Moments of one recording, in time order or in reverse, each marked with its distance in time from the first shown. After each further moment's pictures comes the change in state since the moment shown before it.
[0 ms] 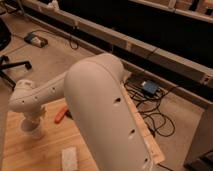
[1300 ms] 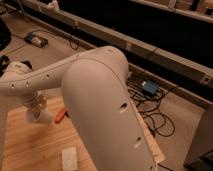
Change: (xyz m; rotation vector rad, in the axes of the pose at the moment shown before) arm -0.007 -0.046 -0.082 0.111 0.096 0.034
